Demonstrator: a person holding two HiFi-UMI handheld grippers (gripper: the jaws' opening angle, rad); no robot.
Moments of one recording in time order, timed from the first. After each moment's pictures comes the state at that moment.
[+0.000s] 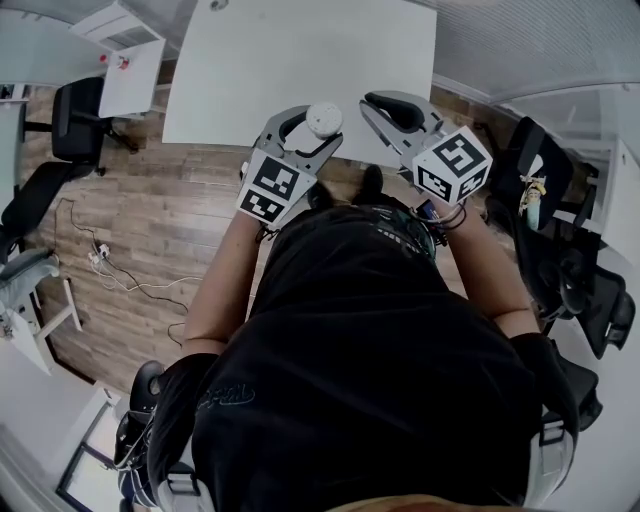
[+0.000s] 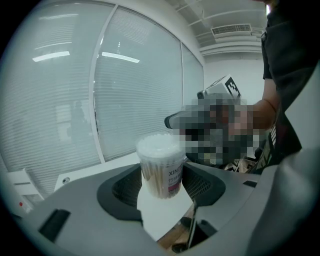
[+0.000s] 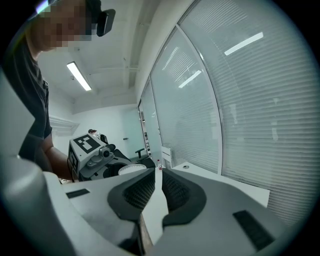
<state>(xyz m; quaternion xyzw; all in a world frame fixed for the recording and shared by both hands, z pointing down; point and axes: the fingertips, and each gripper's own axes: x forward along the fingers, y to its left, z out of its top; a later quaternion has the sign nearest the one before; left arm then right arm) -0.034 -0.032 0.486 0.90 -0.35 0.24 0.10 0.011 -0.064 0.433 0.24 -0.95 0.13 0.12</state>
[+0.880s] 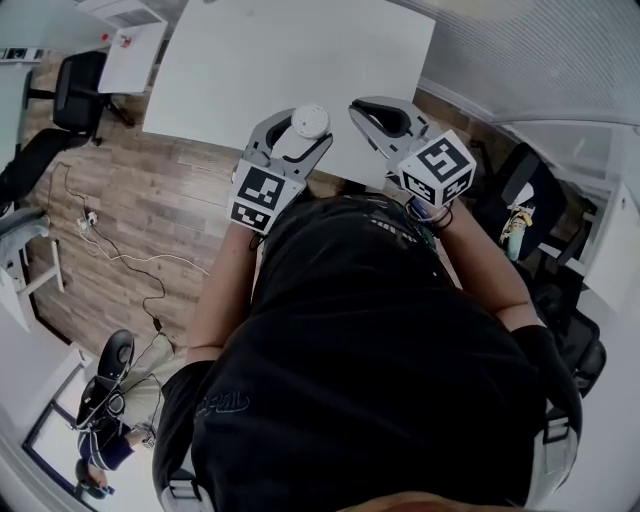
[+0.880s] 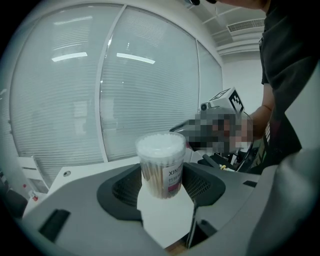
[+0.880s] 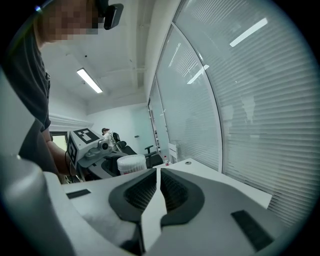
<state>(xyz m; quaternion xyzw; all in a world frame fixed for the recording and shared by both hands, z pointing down) 0.039 -0.071 0.490 0.86 -0.44 0.22 0.13 0.082 -0.106 0.460 0.16 -0.97 0.12 0.13</state>
